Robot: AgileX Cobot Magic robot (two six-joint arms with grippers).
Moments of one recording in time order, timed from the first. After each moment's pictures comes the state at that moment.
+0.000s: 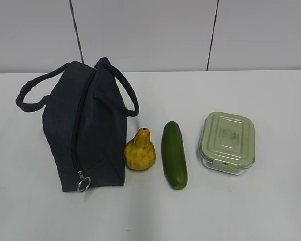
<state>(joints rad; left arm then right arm) -0.07 -0.02 -0.52 -0.01 1.11 -0.07 0.05 -0.02 -0.50 -0.07 1.14 -0.04</state>
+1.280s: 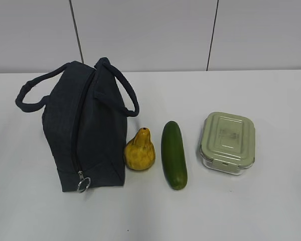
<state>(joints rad) -0.07 0.48 -0.77 -0.05 1.10 -0.07 0.05 -0.02 -0.50 -0.07 1.14 -0.04</state>
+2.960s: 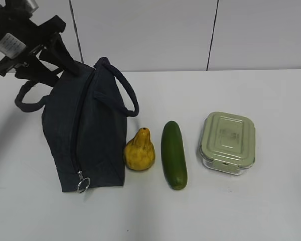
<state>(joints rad) -0.09 1.81 -1.54 -0.62 1.15 0.18 0.05 -0.02 -0.50 -0.07 1.14 -0.04</state>
